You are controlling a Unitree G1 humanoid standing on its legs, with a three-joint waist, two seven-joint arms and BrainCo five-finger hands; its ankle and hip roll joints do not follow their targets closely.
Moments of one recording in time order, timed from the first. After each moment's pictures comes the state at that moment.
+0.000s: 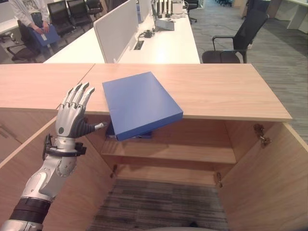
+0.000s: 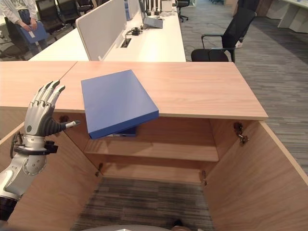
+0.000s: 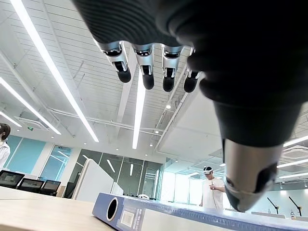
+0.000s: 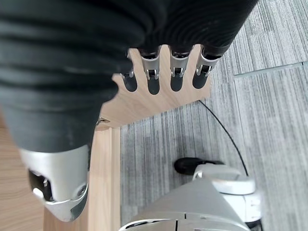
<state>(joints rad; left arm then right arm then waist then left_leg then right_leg) -0.07 0.79 -0.03 0.08 0.61 -0.30 0.59 0.19 -0.28 0.11 1.22 0.33 -0.14 -0.13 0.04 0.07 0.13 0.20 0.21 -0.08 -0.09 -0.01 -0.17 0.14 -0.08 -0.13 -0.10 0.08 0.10</state>
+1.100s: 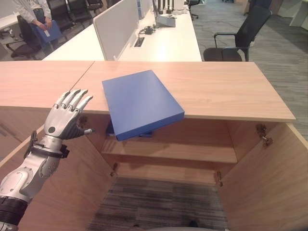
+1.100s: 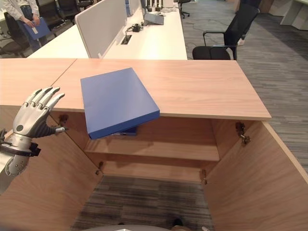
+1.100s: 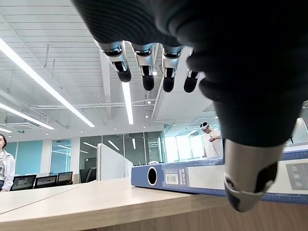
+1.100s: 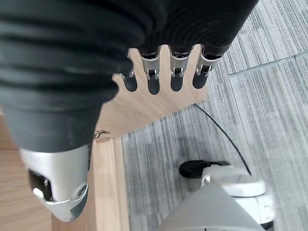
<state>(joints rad) -0.03 1.01 -0.05 0.11 0.70 -0.29 0.53 0.18 -0.30 0.07 1.23 0.41 -0.15 -0.11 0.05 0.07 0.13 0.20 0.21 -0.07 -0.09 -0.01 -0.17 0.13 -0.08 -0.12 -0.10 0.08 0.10</state>
